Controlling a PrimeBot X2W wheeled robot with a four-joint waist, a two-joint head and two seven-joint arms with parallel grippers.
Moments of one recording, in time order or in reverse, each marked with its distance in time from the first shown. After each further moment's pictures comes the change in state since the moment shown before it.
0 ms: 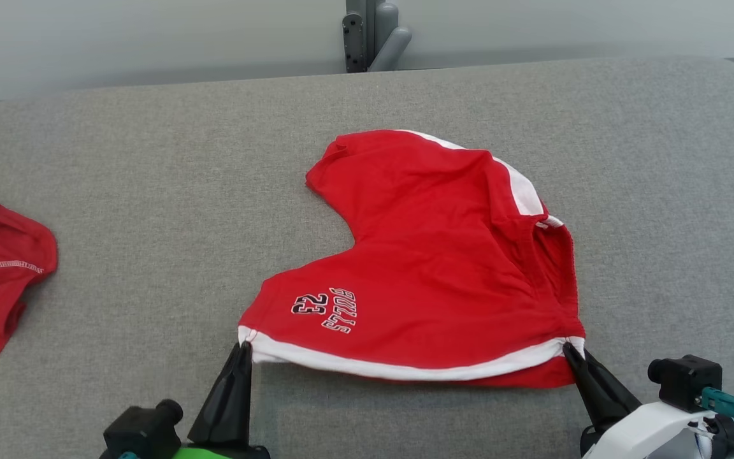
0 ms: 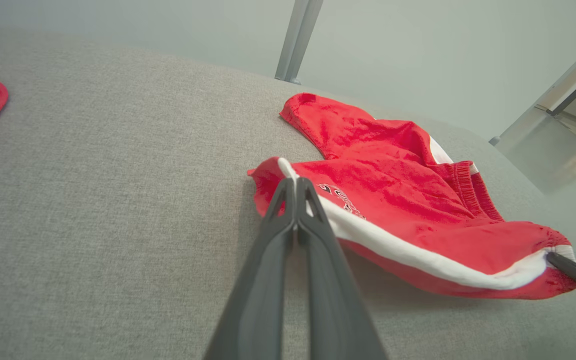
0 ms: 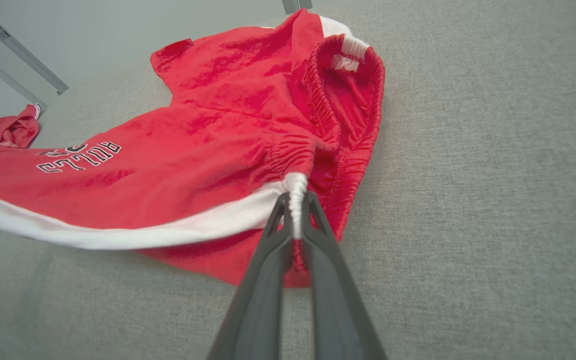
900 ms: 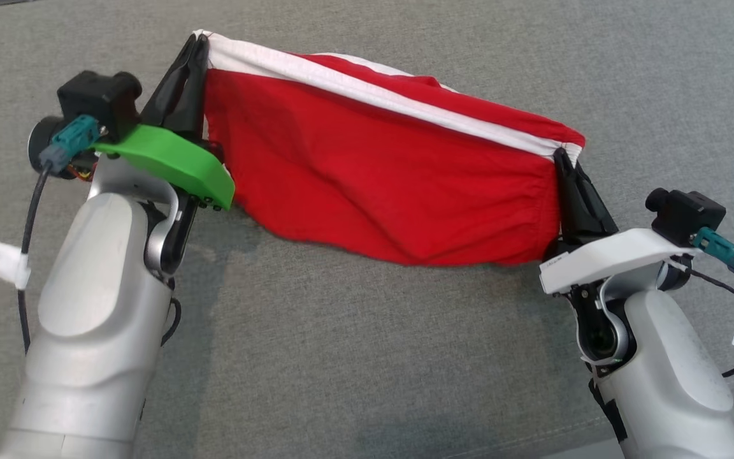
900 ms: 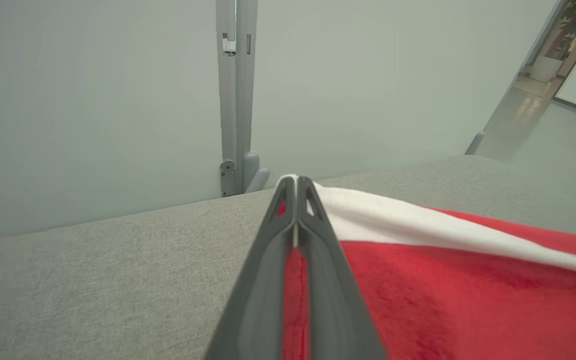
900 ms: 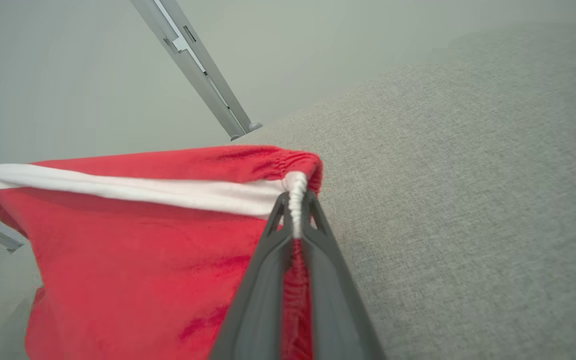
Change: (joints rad) left arm -0.942 0.060 0.003 0.650 0.028 -0.151 -0.094; right arm -0.539 0.153 -0.057 0.329 0.086 0.000 -0.225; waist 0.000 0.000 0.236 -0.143
